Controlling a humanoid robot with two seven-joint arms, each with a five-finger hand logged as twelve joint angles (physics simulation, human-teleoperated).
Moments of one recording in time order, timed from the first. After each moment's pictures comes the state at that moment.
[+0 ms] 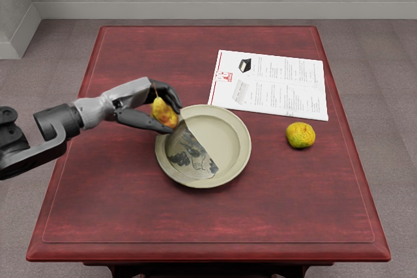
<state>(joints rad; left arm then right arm) -1.02 0.71 0.01 -1.39 0.61 -0.06 -0.45 0.12 0.00 -0.07 0.27 -0.11 0.02 0.06</state>
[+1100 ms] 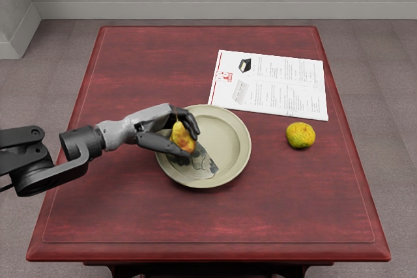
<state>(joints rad) -0.96 0.62 0.02 -1.39 0.61 -0.05 -0.41 0.12 0.00 -0.07 0.27 -0.11 0.02 0.06</state>
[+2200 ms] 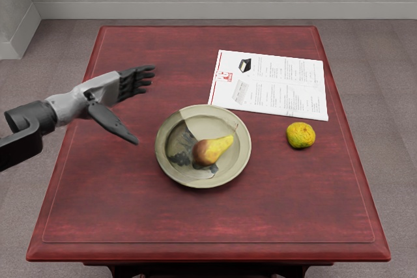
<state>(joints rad) -0.98 0.83 -0.04 -1.39 0.33 -0.18 -0.34 0.12 0.00 -0.07 0.27 -0.11 0.02 0.06</state>
